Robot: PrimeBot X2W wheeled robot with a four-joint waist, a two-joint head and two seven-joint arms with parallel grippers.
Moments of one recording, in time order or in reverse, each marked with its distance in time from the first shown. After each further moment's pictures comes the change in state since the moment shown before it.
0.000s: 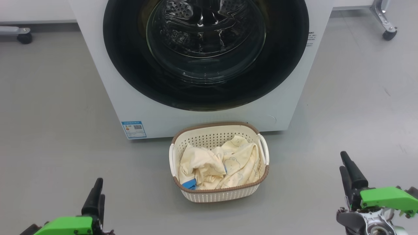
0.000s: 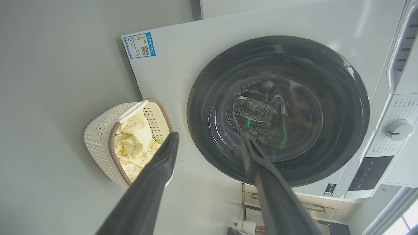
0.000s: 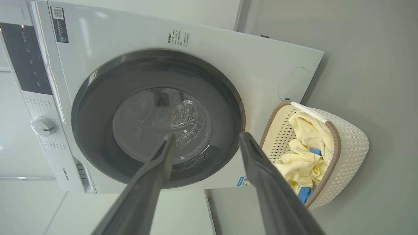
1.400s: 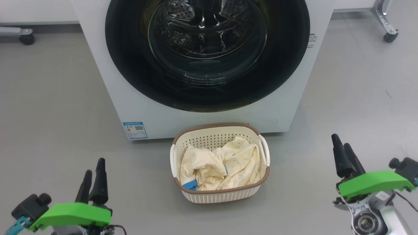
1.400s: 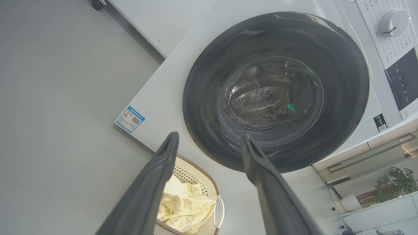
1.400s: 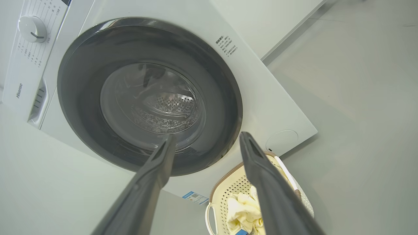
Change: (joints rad) left arm -0.034 0.076 -0.101 -0.084 0.520 0.000 -0.125; right arm -0.055 -0.047 0.093 -0.043 -0.500 0.000 -0.111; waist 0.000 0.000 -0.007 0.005
